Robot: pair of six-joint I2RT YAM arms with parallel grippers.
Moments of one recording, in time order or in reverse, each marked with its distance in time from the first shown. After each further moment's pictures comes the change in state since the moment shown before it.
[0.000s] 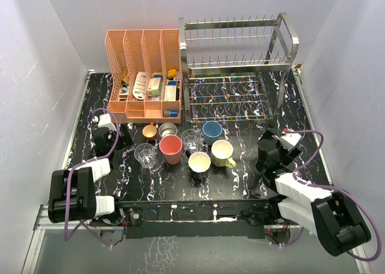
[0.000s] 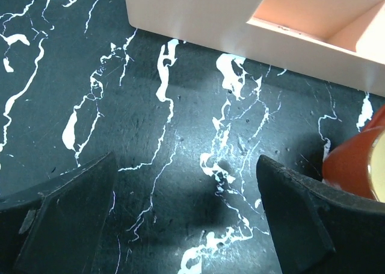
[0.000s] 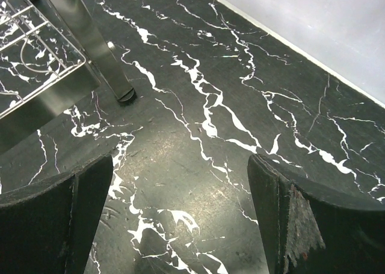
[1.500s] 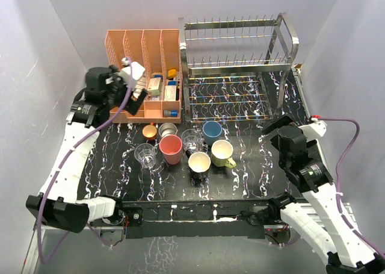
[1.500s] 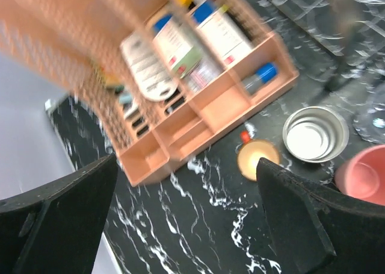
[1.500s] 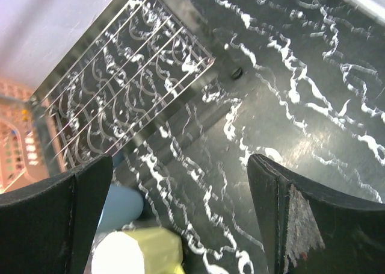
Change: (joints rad) left arm -0.397 -0.022 1.136 -1.144 0.116 0.696; right arm 0.037 -0.392 0.652 -1.162 -0.375 0.446
